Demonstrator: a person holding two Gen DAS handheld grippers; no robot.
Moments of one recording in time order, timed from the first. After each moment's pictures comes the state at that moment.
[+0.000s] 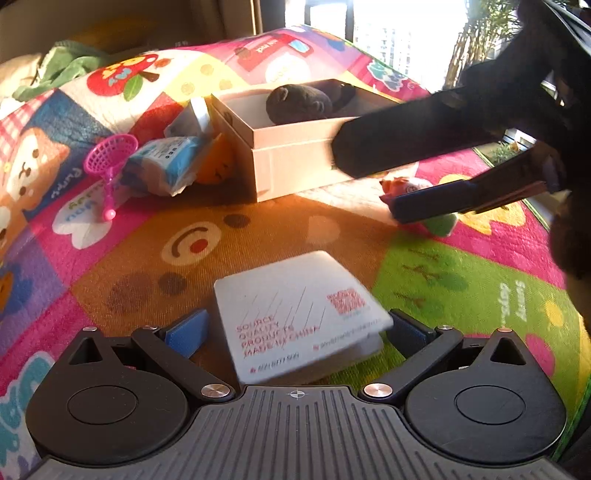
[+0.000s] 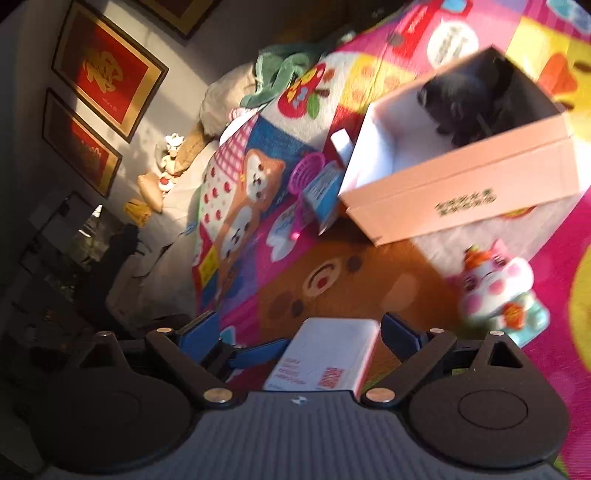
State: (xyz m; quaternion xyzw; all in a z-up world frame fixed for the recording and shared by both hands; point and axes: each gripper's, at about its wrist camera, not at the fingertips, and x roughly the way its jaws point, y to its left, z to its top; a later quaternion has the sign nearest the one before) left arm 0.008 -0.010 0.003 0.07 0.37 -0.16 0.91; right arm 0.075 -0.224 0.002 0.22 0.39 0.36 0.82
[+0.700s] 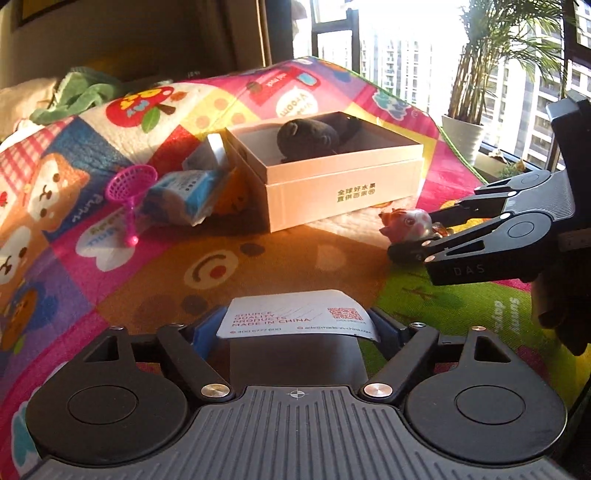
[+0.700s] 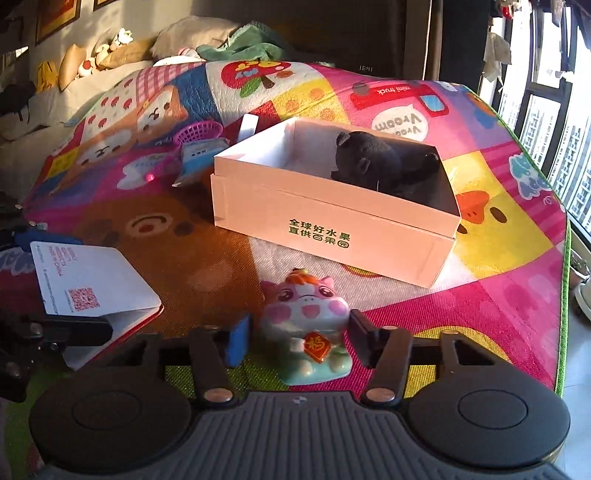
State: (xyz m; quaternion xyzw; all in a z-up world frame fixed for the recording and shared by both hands) left arm -0.013 -0.003 0.018 0.08 0.32 -0.15 0.93; right arm 0.063 -0.213 -0.021 -0.12 0.32 0.21 0.92
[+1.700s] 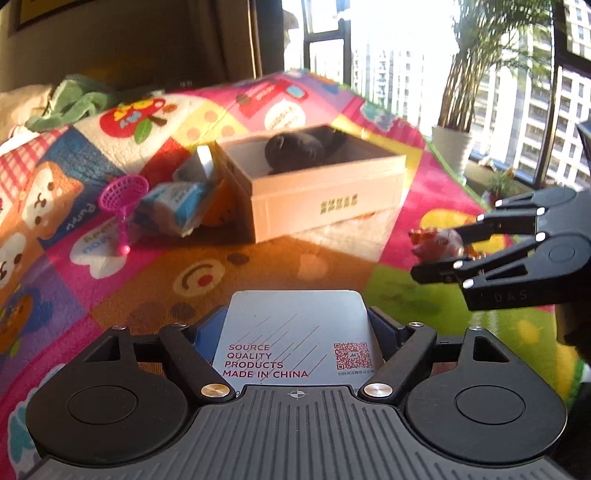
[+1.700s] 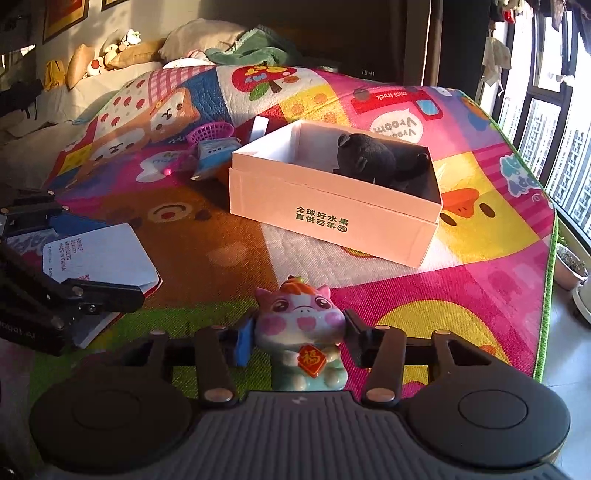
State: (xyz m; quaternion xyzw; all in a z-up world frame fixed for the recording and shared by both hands) left arm -0.028 -0.007 0.032 0.07 0.30 -0.17 0.94; right arm 0.022 -0.231 -0.008 -0.12 0.31 0.22 0.92
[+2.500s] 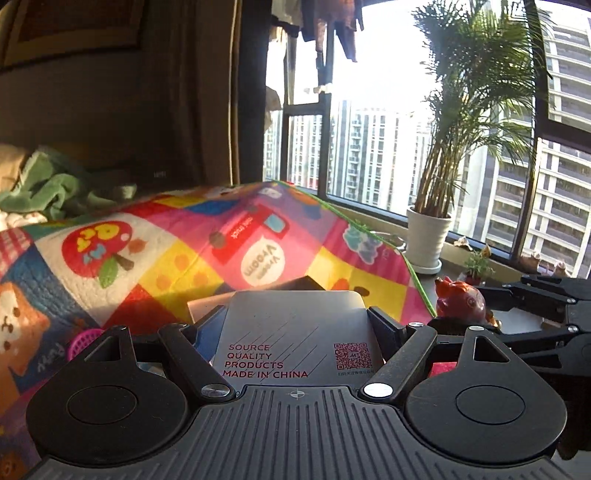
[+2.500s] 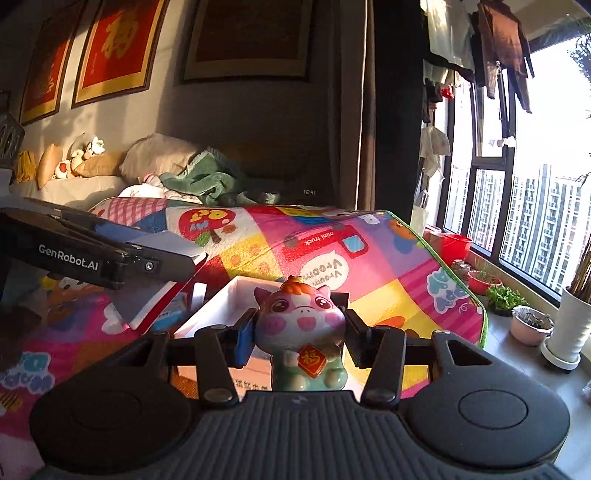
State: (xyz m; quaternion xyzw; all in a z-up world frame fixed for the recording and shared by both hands) left arm 0.091 -0.038 0.138 0.02 0.21 -0.22 0.95; right arm 0.049 -0.269 0.094 -0.06 0.15 0.16 0.97
